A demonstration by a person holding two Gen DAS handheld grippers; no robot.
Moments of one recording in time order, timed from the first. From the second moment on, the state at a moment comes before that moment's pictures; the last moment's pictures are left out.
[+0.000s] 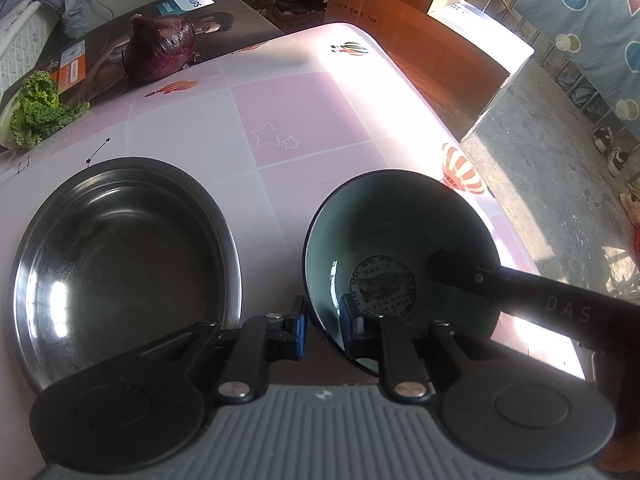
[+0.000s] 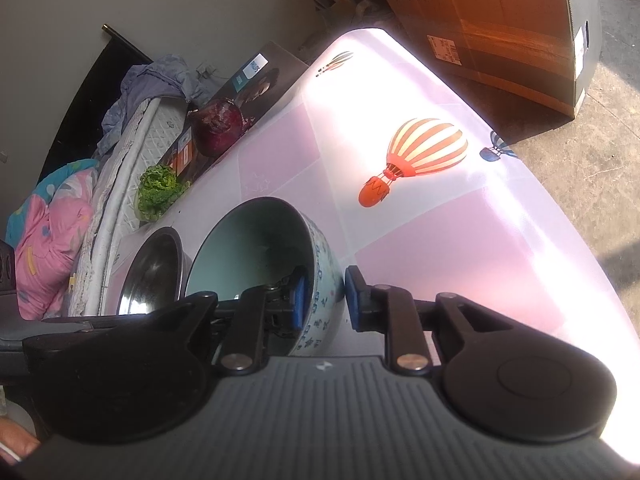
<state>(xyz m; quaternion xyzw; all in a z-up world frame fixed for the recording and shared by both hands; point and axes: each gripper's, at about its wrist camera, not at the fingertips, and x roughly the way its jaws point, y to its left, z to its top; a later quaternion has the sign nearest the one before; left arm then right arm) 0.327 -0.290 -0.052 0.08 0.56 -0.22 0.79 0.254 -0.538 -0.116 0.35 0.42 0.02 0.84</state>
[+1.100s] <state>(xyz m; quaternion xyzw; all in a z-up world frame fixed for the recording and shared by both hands) 0.314 -0.279 -0.031 0.05 0.56 -0.24 0.79 0.237 -0.546 -0.086 0.36 0.40 0.00 0.84</state>
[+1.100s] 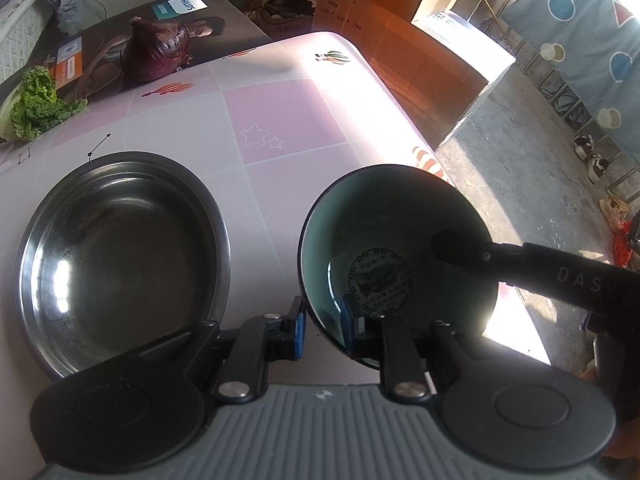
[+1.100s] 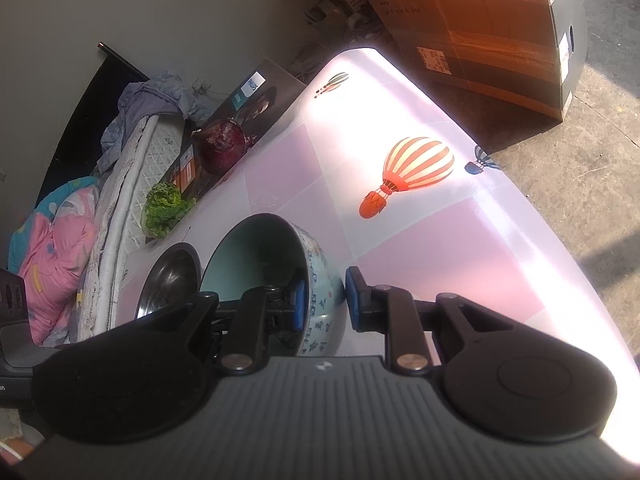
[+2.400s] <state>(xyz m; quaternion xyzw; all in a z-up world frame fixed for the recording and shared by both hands) 0.354 -0.114 -0.005 0.00 0.50 -0.17 0.85 0.328 -0.379 -0.052 0.23 0.41 0.06 0.88</state>
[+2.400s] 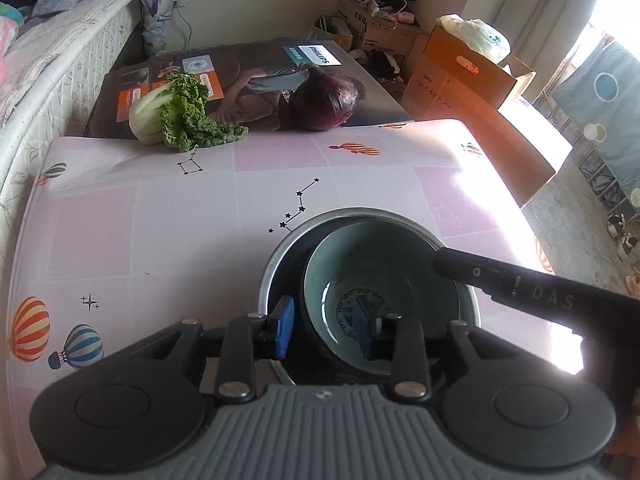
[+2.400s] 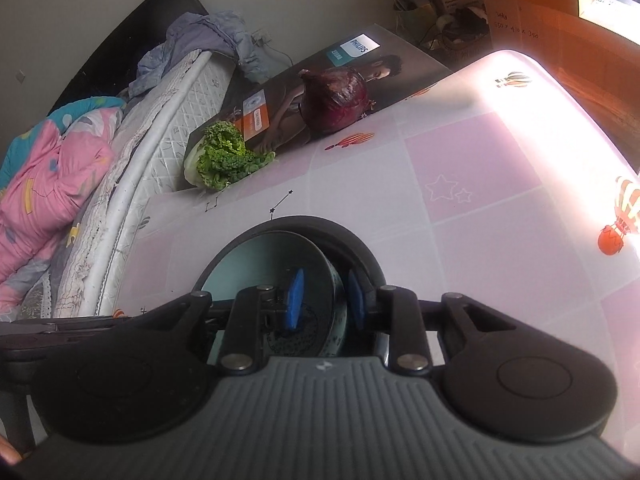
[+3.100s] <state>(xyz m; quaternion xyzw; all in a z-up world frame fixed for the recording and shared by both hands) 0.118 0.064 0.062 -0.03 0.38 -0.15 0.91 0.017 -0.360 0.003 0.22 0.29 0.14 0.92</state>
